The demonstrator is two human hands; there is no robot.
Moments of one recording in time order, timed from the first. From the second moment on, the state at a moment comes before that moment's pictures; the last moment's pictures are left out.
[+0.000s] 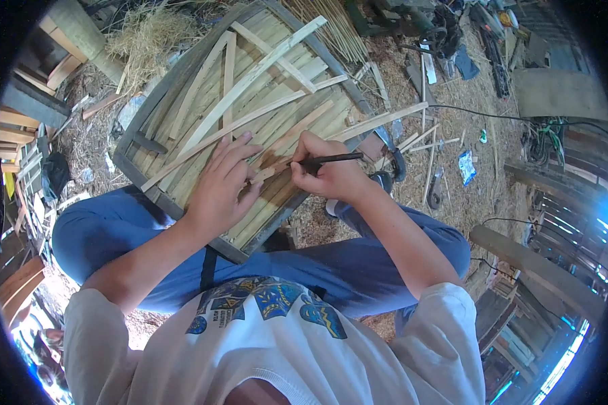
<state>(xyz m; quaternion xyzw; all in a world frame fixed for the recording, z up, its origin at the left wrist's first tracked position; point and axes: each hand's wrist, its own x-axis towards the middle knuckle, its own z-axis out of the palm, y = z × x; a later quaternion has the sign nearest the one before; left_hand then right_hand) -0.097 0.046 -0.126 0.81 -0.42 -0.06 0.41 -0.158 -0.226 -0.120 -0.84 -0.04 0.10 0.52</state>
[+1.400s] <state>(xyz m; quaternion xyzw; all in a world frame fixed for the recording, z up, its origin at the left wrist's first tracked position) -0.096 0.049 -0.125 0.83 -0.43 -0.04 0.36 -0.159 -0.226 -0.125 -0.82 -0.01 0.06 0.57</state>
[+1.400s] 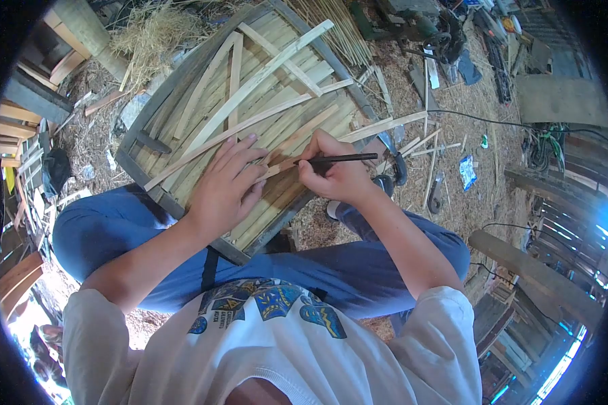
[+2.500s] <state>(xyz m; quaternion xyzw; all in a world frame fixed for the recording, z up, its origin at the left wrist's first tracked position) -0.094 0.046 -0.124 0.82 -0.42 -0.05 0.38 -0.158 -0.225 -0.132 -0.83 -0.01 0.07 0.56</state>
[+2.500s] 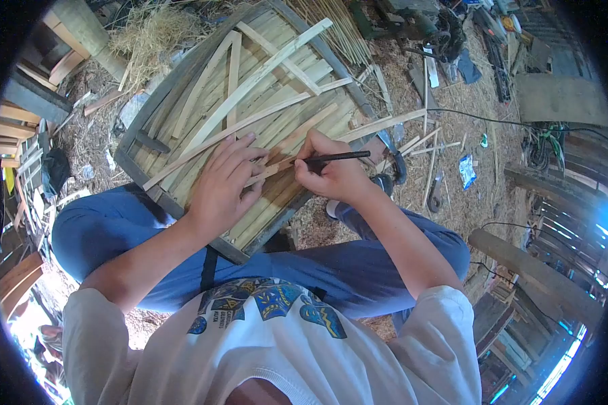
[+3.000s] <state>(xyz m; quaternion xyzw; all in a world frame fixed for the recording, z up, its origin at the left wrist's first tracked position) -0.095 0.046 -0.125 0.82 -0.42 -0.05 0.38 -0.155 -0.225 -0.123 -0.84 -0.01 0.10 0.53</state>
